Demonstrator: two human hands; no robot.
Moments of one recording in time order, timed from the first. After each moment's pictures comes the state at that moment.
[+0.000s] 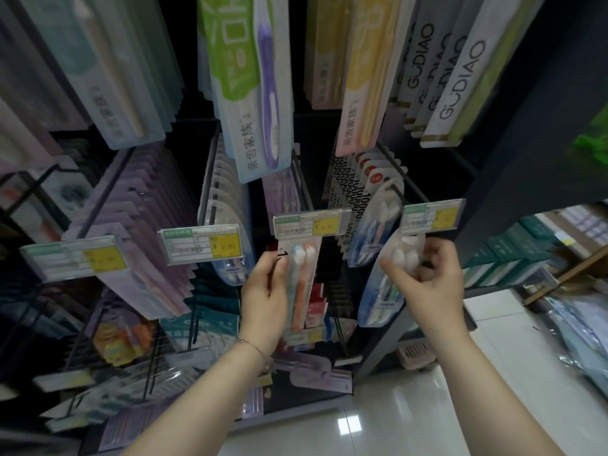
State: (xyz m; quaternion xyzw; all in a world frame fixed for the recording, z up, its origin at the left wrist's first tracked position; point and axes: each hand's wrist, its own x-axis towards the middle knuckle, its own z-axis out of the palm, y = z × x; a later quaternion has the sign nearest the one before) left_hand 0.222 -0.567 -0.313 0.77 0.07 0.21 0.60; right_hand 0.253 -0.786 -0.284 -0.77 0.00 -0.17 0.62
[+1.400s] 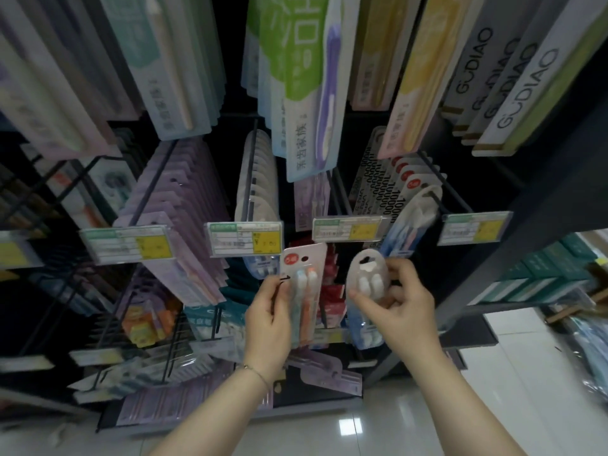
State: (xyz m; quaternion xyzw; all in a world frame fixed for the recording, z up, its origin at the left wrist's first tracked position) left_hand 0.188 -0.544 -0.339 0.73 0.11 0.22 0.64; right_hand 0.238 -0.733 -0.310 -0.84 -0.09 -0.07 0.53
